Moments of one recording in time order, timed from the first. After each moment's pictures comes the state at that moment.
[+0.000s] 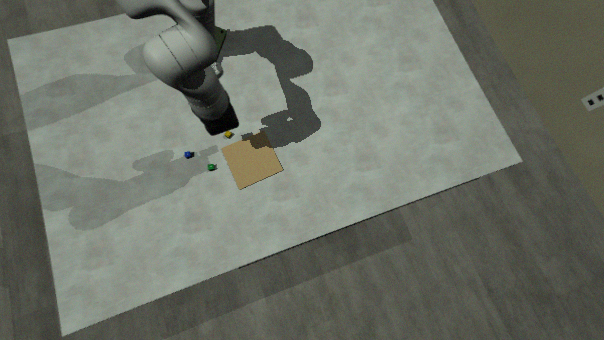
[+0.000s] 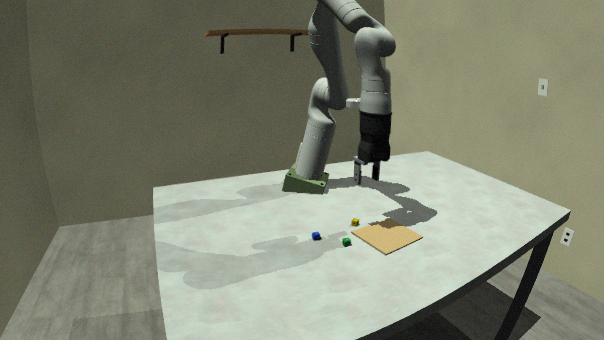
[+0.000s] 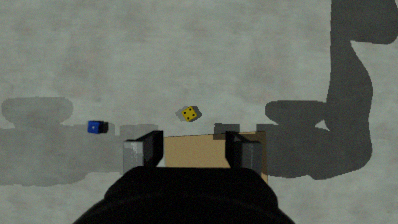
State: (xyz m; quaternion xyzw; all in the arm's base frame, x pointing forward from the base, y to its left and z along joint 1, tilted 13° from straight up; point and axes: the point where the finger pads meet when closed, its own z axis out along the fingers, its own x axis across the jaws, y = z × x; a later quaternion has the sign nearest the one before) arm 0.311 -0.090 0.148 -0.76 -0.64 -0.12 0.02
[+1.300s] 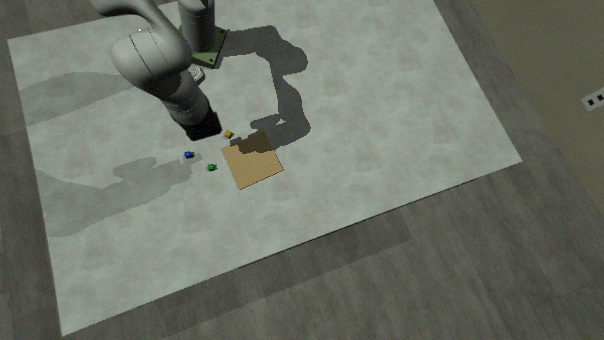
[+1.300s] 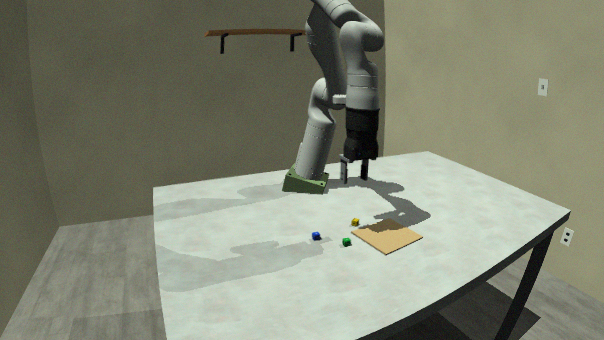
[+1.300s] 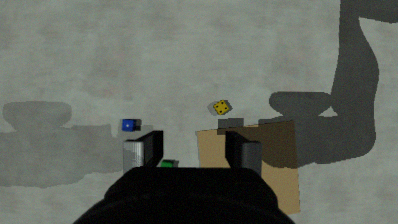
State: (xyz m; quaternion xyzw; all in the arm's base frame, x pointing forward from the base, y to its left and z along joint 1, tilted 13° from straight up) arm 0.308 -0.134 0.150 -0.77 -0.62 -0.12 0.01
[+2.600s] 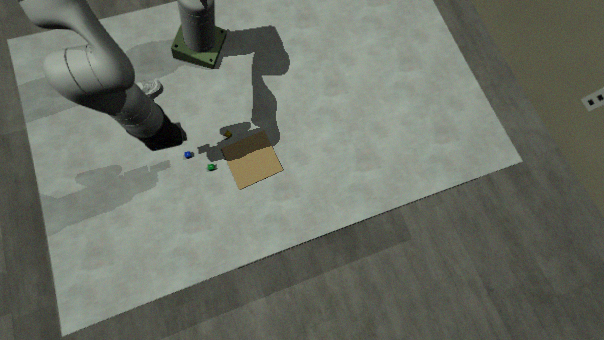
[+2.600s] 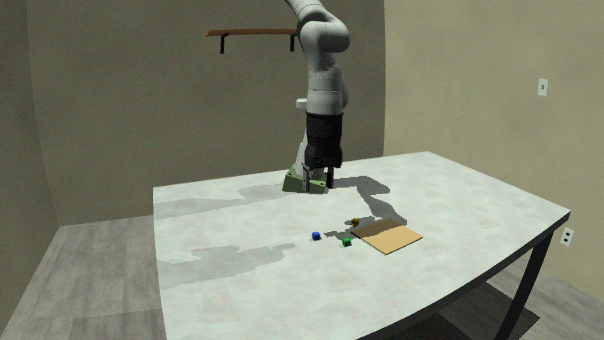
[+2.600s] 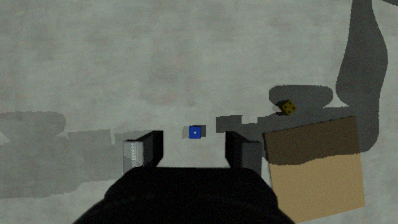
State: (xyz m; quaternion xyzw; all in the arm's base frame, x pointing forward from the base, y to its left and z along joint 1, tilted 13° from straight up) arm 0.285 -0.219 0.123 -0.79 -0.60 -0.11 0.01
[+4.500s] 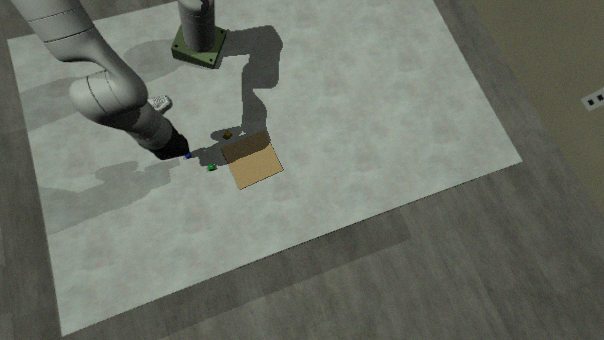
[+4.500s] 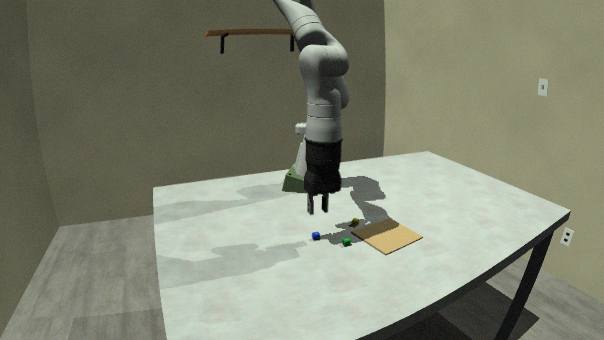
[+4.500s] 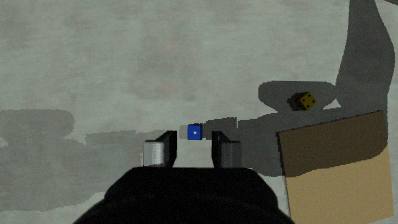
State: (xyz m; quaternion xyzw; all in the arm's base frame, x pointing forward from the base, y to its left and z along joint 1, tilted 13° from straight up) arm 0.299 -0.213 0.069 -0.80 -0.59 -0.12 0.01
